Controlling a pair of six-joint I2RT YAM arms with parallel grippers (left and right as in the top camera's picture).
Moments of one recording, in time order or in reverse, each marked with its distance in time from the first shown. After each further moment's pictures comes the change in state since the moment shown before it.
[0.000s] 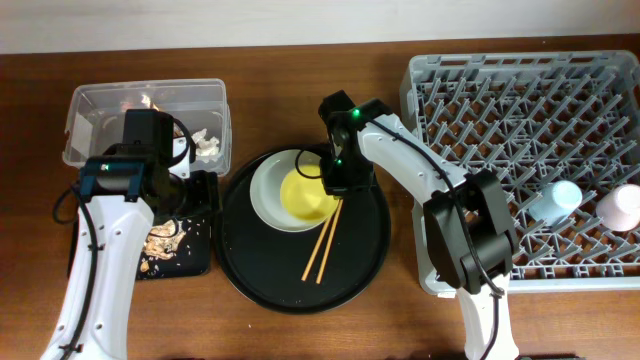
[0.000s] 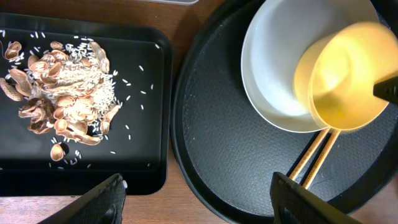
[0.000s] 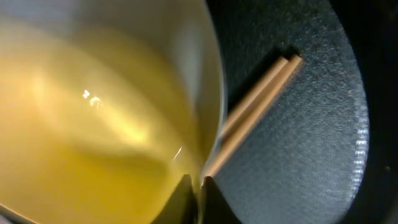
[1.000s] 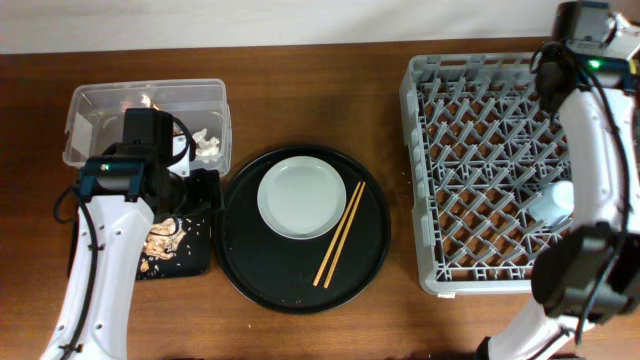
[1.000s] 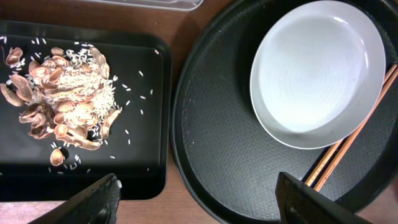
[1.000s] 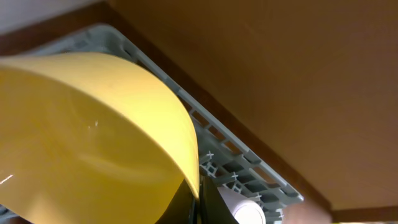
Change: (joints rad) left arm 0.000 0.000 0.000 0.017 0.000 0.000; right arm -0.671 -0.305 0.071 0.235 1.179 -0.071
